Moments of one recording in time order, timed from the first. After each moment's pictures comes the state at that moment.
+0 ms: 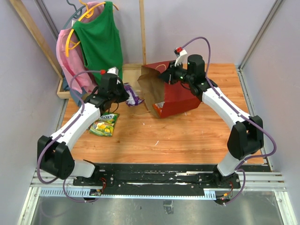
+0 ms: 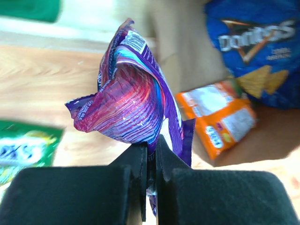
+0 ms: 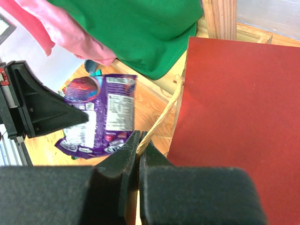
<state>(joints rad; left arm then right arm) -0.38 1.39 1.14 -0.29 0.00 -0.53 0.43 1.65 1.43 -0.01 -0.50 0.28</state>
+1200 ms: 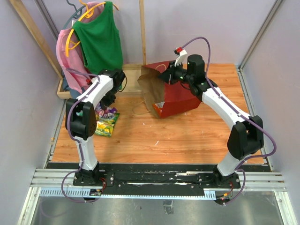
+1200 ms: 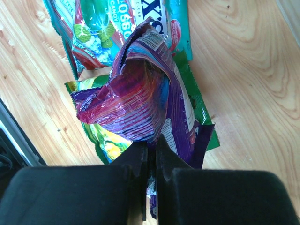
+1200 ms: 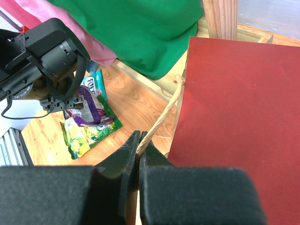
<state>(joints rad) -0.27 1.95 1.67 -1.34 -0.66 -1.24 0.43 1.65 1.43 -0.01 -0.50 0.29</state>
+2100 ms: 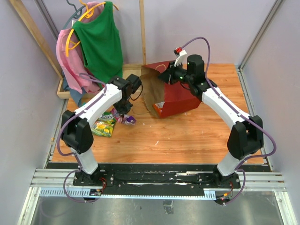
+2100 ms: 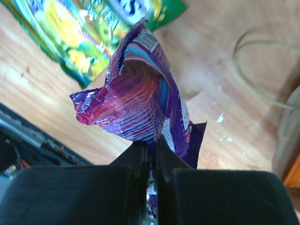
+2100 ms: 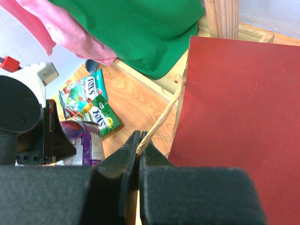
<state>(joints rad) -0.53 1.76 1.61 -1.33 -0.45 -1.21 0.43 1.66 1.43 -0.01 -0.50 0.29</state>
